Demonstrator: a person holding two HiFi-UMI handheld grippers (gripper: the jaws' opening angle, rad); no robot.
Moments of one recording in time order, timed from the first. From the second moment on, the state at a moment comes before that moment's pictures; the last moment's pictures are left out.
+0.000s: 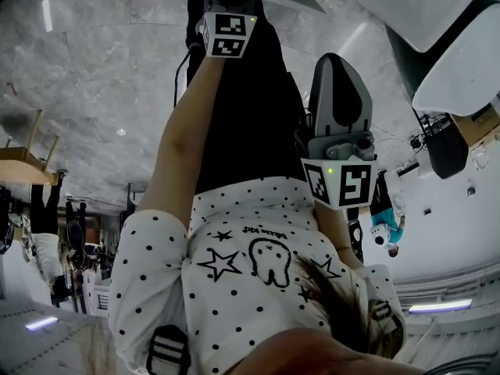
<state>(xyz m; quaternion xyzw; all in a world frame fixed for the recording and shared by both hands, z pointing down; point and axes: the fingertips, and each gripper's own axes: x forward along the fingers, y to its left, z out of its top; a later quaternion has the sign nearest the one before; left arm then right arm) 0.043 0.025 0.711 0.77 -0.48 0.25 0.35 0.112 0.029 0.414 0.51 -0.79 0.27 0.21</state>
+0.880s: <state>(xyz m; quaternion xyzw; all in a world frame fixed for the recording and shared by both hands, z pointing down) 0.045 0.024 0.713 0.76 -0.48 0.25 0.35 0.115 0.027 0.417 0.51 -0.79 0.27 0.21</state>
